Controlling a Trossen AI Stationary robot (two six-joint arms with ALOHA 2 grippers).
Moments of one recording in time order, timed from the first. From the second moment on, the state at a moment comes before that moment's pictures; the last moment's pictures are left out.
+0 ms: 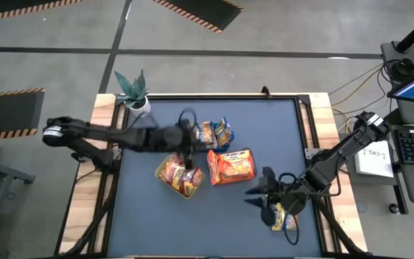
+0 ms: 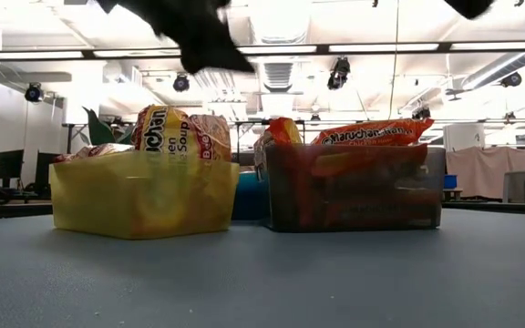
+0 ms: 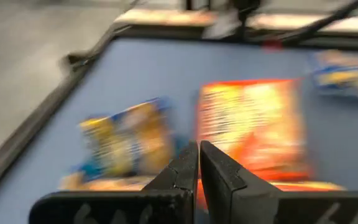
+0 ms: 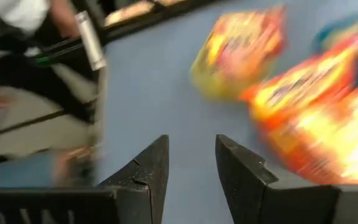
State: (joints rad) left arm 0.01 1.38 0.98 -0.10 -0.23 -0.06; right arm 0.69 1.30 0.98 -0.31 0.57 0.69
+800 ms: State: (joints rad) left arm -0.58 1.43 0.97 0.04 -0.70 -0.07; right arm 0.74 1.59 1.02 -0.84 -0.39 1.51
